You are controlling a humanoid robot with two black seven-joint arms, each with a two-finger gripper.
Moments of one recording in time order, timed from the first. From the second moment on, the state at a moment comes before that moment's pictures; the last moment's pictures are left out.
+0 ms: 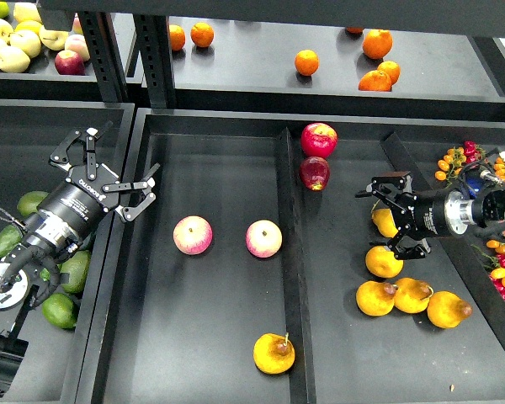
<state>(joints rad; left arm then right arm) -0.14 0.00 -1.53 -1.25 0.31 -0.39 0.32 0.93 -0.52 0.28 0.82 -0.16 0.58 -0.49</state>
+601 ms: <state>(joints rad) -0.14 0.00 -1.51 -1.24 0.31 -0.39 0.33 0.93 -0.31 0.02 0.83 -0.13 0.58 -0.49</state>
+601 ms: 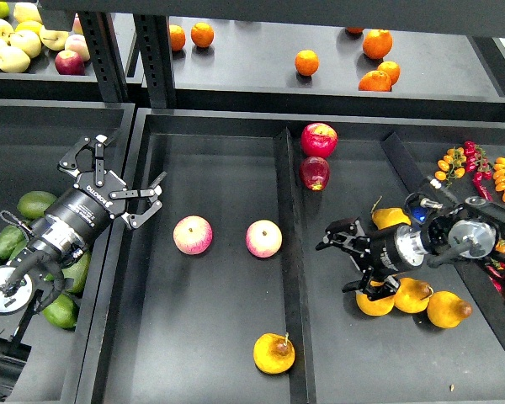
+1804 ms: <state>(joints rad) -0.14 0.00 -1.50 -1.23 0.31 -0.39 0.33 0.81 -0.27 -0.05 0.82 0.00 0.58 -0.49</state>
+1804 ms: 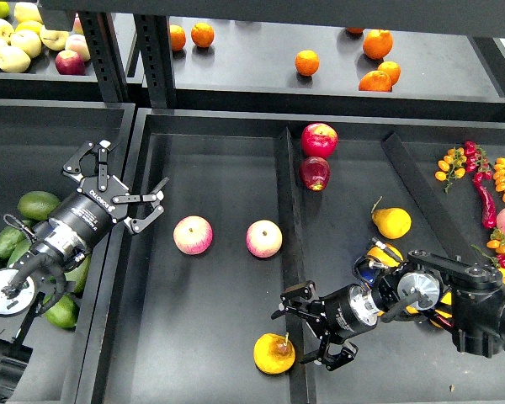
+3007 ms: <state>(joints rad) -0.14 0.00 -1.49 -1.23 0.31 -0.39 0.33 0.80 -0.23 -0.05 0.76 0.00 0.58 -0.49</state>
